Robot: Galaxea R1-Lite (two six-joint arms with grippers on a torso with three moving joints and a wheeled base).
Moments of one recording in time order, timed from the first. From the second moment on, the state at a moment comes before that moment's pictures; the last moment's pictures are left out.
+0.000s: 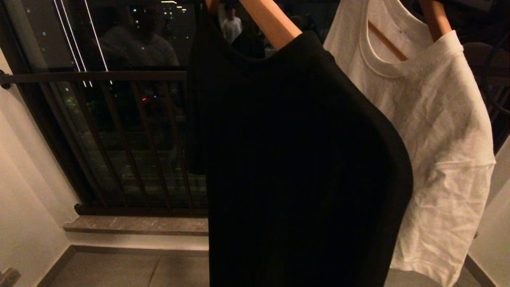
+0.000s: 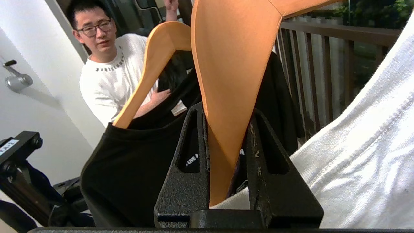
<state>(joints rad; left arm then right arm) 0.00 0.00 0.00 0.00 0.00 0.01 -0.11 1.78 -1.56 -1.18 1.34 1.22</state>
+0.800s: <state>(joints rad) 0.00 0.00 0.00 0.00 0.00 0.01 -0.11 1.80 -1.56 -1.17 1.37 1.23</state>
